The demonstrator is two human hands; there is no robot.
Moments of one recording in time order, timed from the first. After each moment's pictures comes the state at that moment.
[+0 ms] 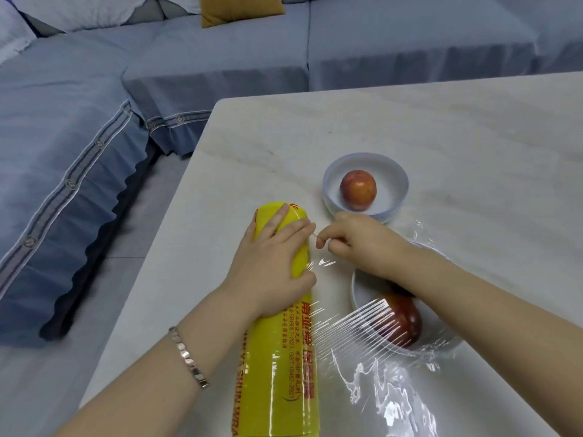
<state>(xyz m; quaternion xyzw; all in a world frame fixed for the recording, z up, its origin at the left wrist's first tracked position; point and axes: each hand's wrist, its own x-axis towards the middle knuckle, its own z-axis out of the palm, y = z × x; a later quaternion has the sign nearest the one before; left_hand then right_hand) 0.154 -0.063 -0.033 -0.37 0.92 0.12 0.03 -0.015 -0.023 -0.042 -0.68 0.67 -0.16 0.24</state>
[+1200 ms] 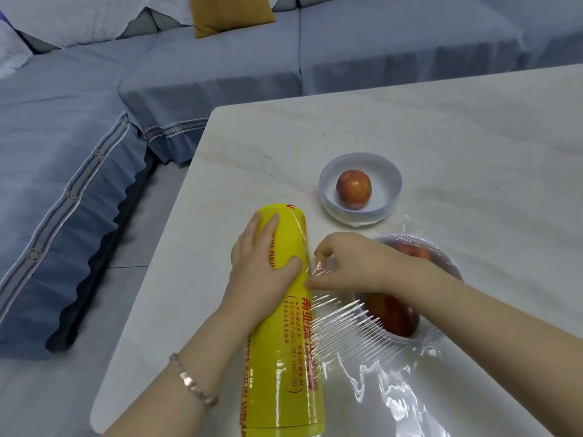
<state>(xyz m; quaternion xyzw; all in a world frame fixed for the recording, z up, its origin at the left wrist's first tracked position) 0.167 -0.051 -0.042 -0.51 0.78 0.33 -0.13 0.010 -0.001 -0.029 -0.65 0.69 -0.12 0.29</state>
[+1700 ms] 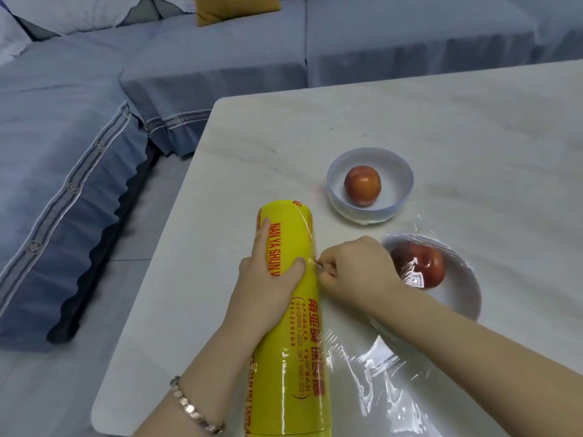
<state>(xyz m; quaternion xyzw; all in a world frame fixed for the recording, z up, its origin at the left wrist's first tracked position) 0.173 -0.045 -0.054 -0.56 0.70 0.43 -0.15 0.030 -0.001 -0.053 -0.64 0.75 -0.16 0.06</state>
